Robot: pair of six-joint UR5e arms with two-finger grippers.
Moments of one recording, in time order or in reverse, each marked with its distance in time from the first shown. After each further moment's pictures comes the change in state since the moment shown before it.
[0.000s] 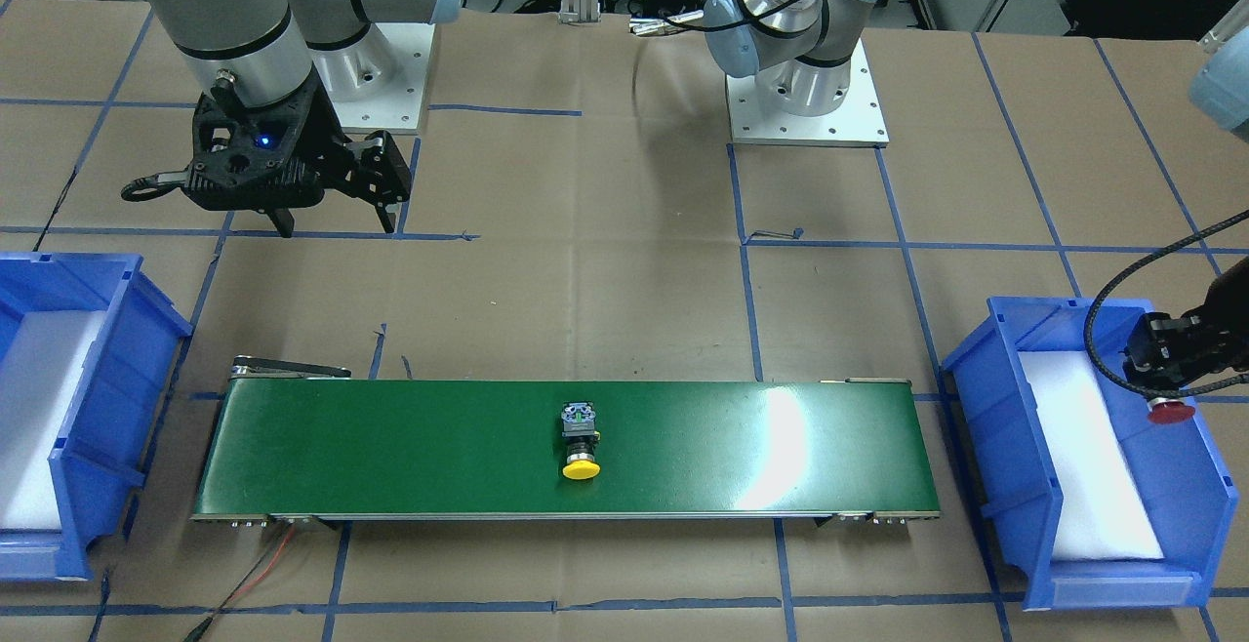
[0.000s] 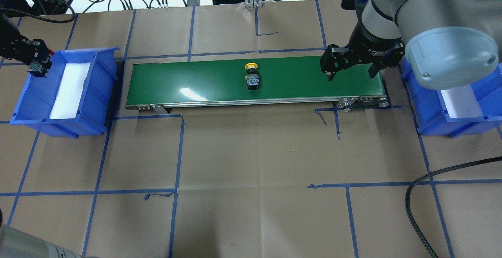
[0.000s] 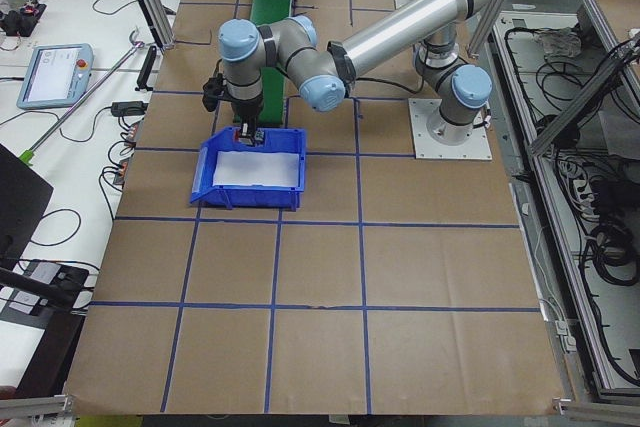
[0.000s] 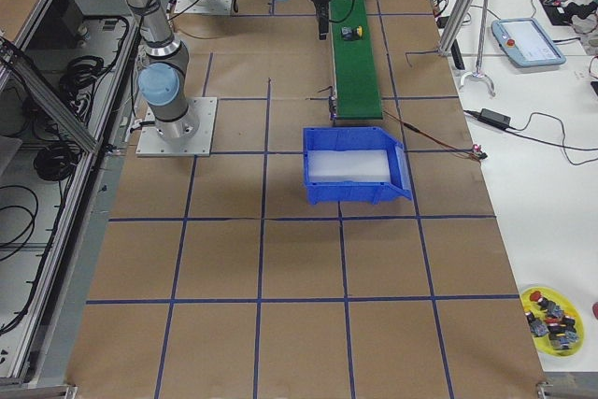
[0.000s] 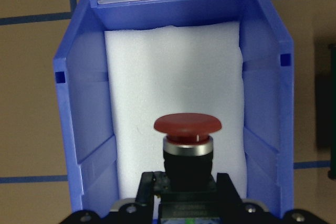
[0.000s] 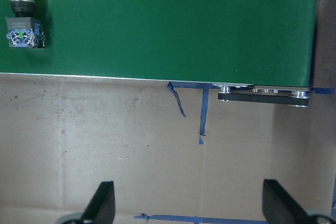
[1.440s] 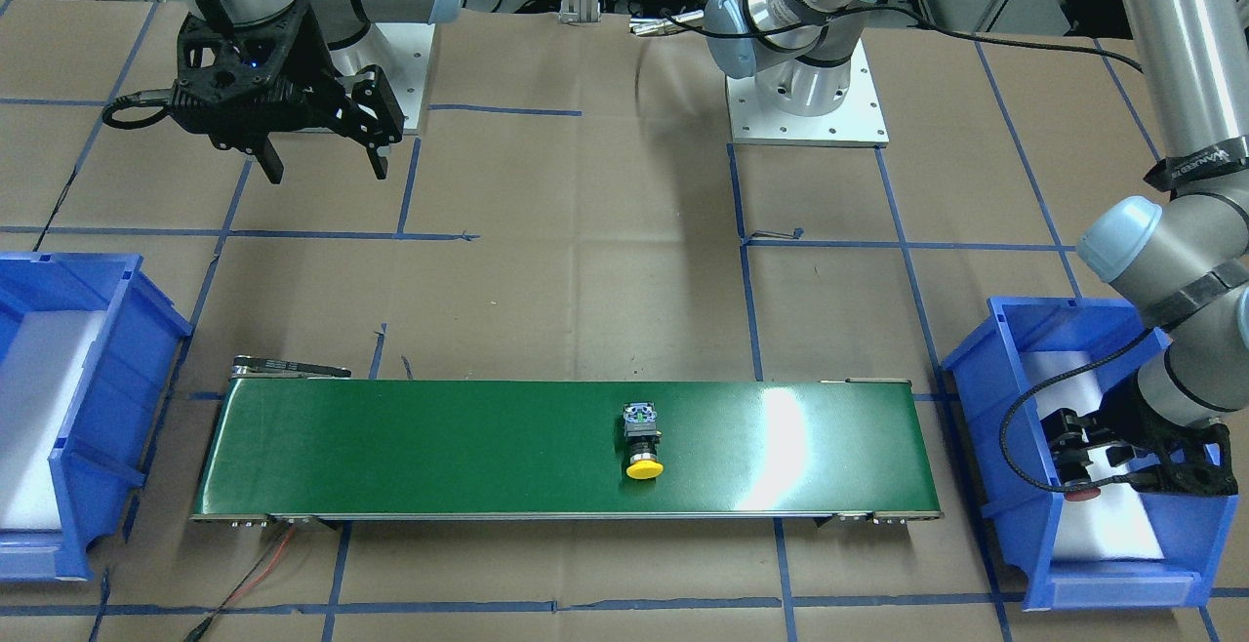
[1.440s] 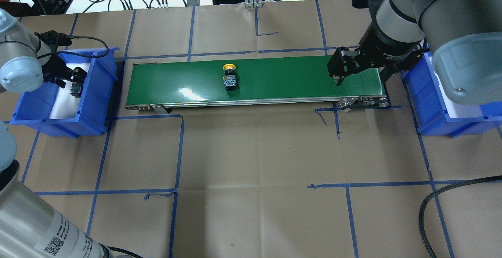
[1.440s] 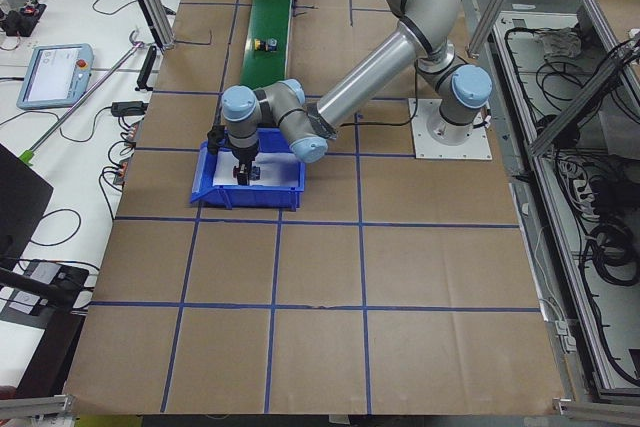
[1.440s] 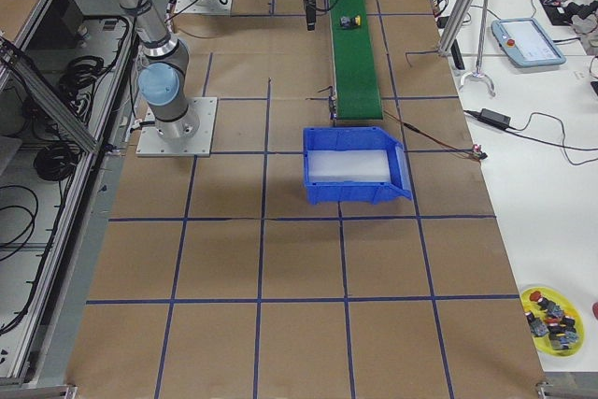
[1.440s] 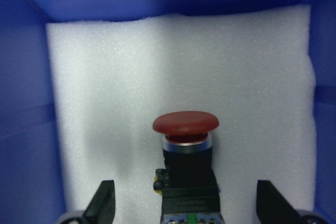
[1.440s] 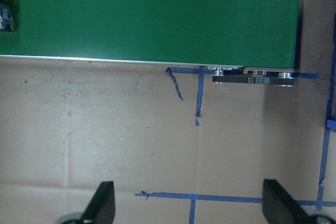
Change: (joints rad) left arm 0.017 -0.235 -0.149 0.407 -0.020 0.033; right arm -0.001 -0.089 0.005 0.060 -0.004 -0.002
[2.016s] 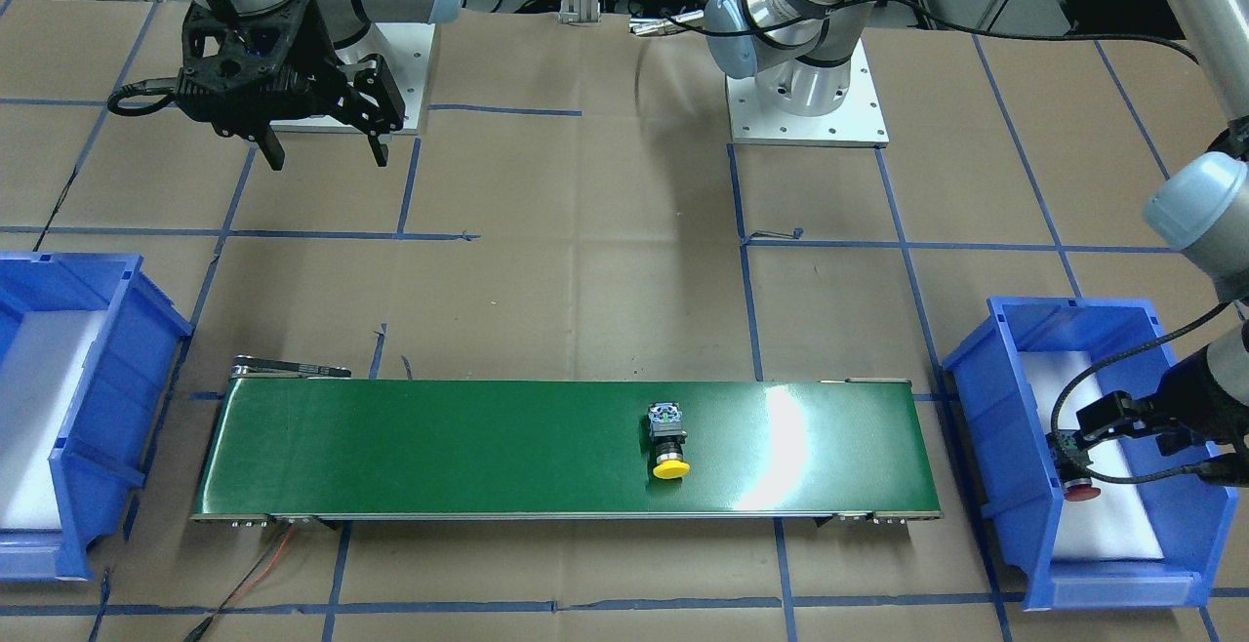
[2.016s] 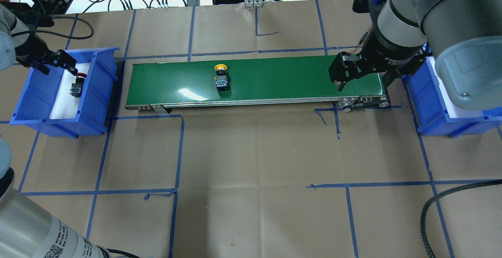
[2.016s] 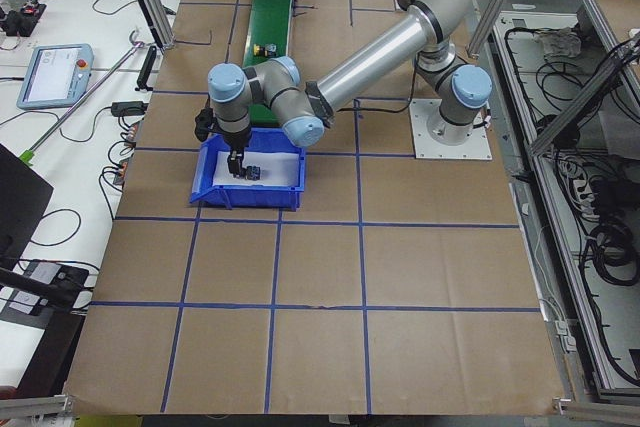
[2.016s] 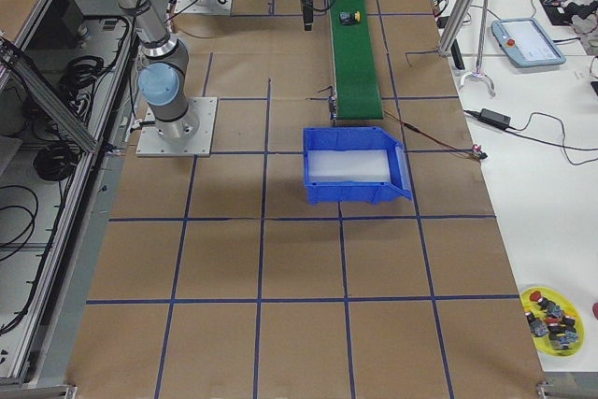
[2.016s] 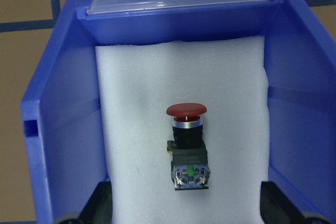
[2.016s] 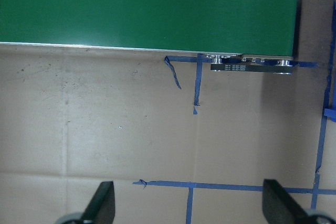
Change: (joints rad) left arm 0.003 0.045 0.098 -0.158 -0.007 -0.003; right arm 0.002 -0.025 0.004 0.047 -0.010 -0.001
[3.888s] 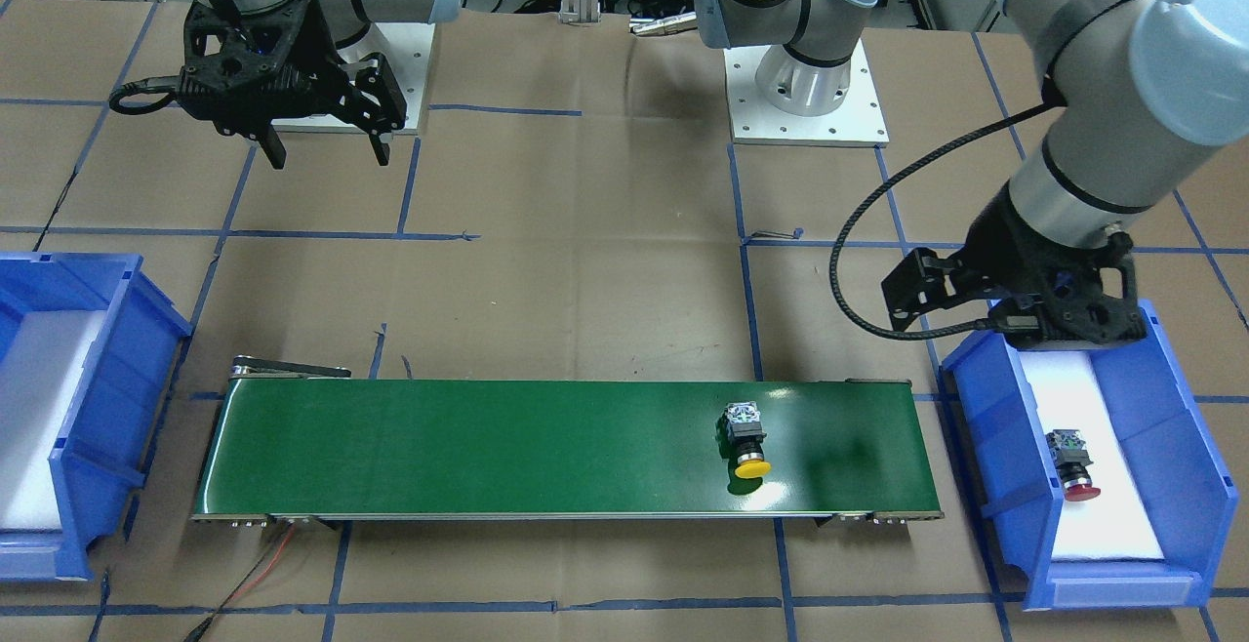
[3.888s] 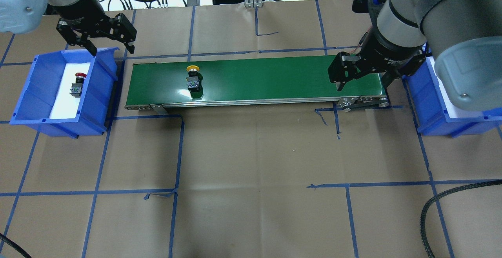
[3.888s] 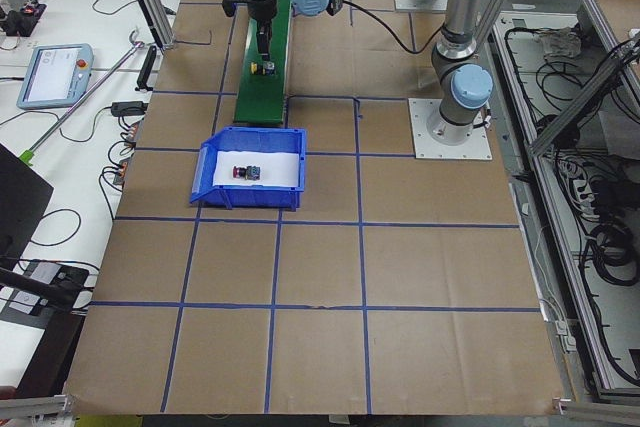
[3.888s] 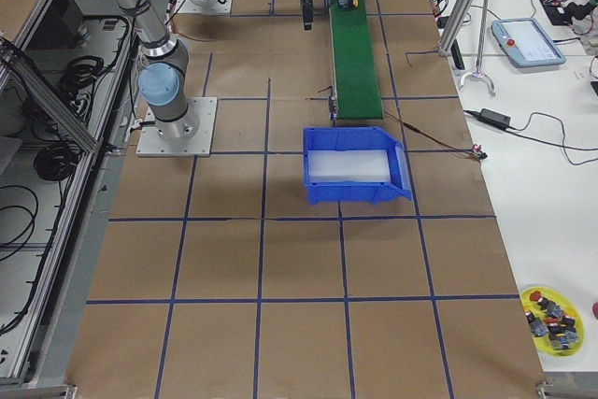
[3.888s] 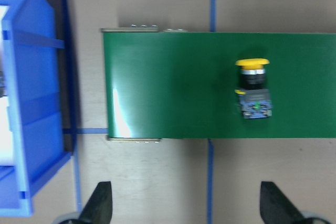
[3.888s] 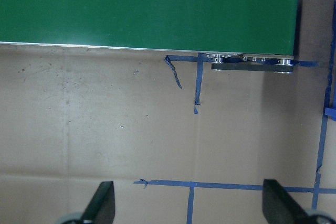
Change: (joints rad) left arm -0.322 0.300 0.051 -0.407 0.009 -0.421; right arm 0.004 -0.002 0.001 0.002 -0.001 0.005
